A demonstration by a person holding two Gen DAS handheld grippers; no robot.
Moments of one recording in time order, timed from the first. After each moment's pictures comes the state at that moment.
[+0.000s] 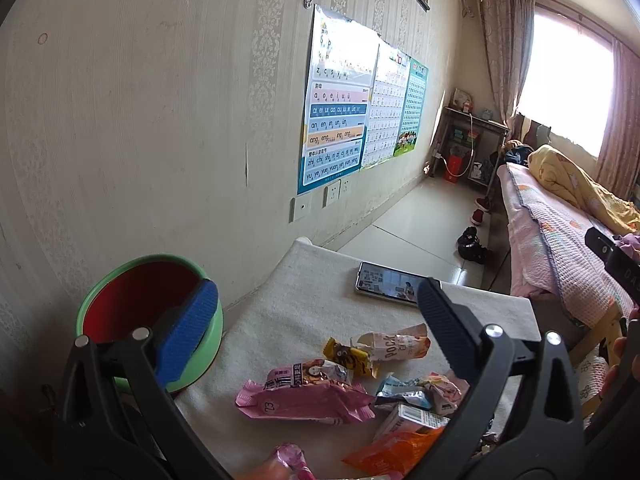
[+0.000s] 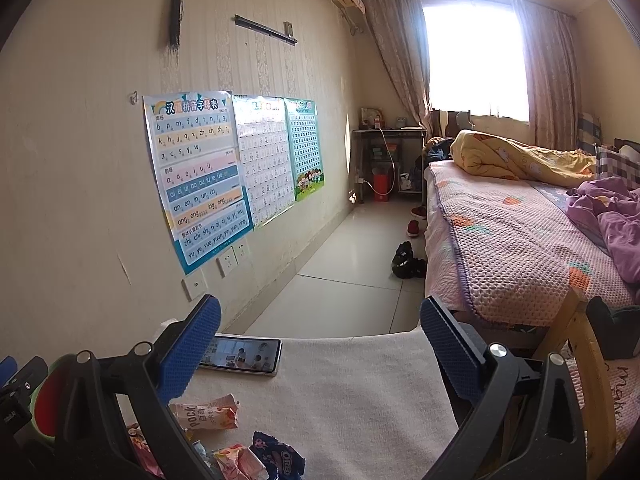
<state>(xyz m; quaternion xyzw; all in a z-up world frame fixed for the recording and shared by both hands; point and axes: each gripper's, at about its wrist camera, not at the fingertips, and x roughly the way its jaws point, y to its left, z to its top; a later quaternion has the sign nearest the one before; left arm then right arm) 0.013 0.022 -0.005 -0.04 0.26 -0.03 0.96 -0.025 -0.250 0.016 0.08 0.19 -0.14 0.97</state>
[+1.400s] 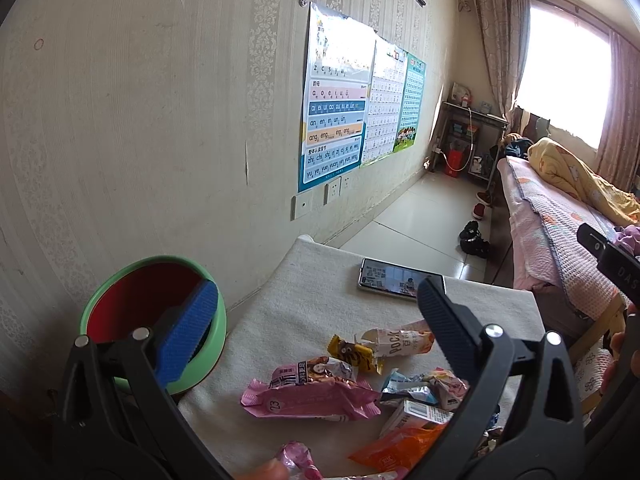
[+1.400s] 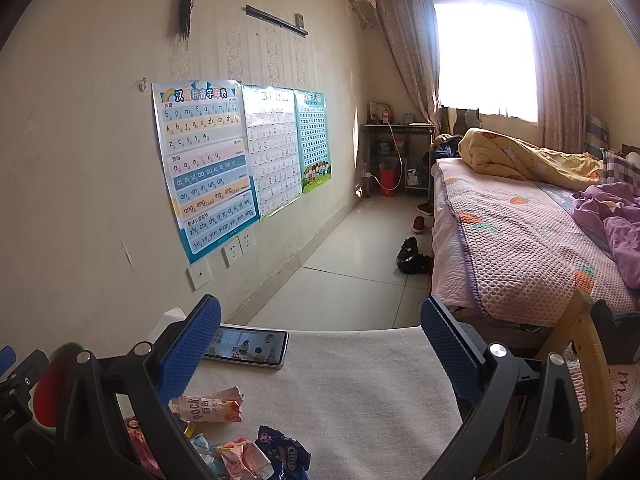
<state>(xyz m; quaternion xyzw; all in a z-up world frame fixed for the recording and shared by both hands) 0.012 0.020 -0.006 -0.03 0.27 -0.03 0.96 -0.018 -0.240 0.013 0.07 0.21 -0.13 0.97</state>
